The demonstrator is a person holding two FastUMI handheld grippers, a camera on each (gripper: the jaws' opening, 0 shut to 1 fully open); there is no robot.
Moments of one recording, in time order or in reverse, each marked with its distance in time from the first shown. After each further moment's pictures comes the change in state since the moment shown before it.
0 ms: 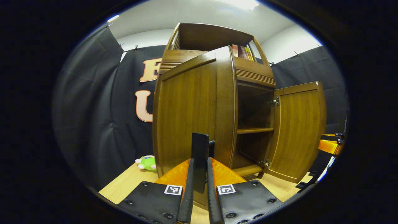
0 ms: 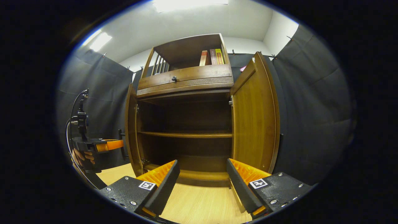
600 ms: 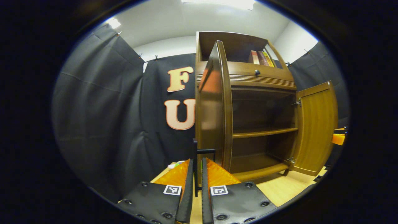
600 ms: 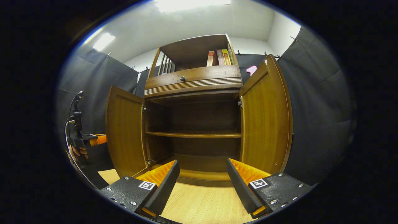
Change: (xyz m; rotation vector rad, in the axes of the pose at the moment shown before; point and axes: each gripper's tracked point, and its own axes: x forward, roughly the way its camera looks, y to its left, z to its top) left arm -0.046 0.108 0.021 0.051 -0.066 0.208; right arm 0.003 0.026 -0.001 0.001 -0.002 0.038
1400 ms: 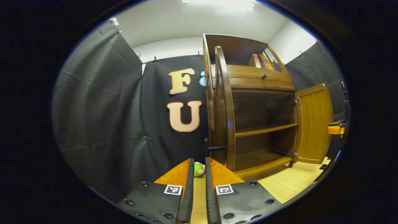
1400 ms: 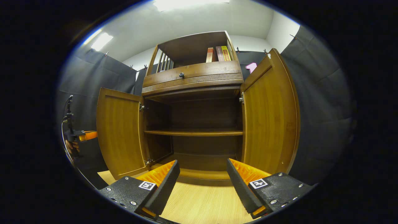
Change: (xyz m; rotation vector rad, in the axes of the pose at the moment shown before) left arm -0.033 0.083 0.006 0.022 -0.022 -0.072; right arm 0.019 0.000 -0.008 0.000 0.021 -0.008
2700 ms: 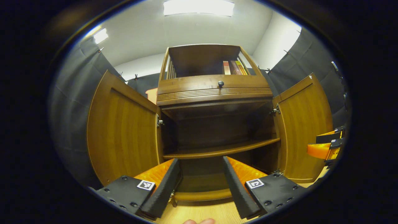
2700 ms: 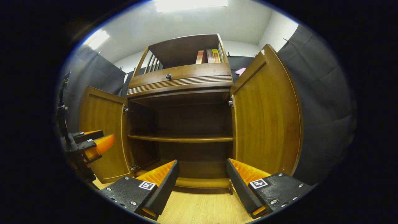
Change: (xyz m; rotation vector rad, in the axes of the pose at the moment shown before) left arm 0.065 -0.232 0.013 0.061 -0.131 -0.048; right arm 0.033 -0.025 -0.001 -0.010 -0.068 -0.124
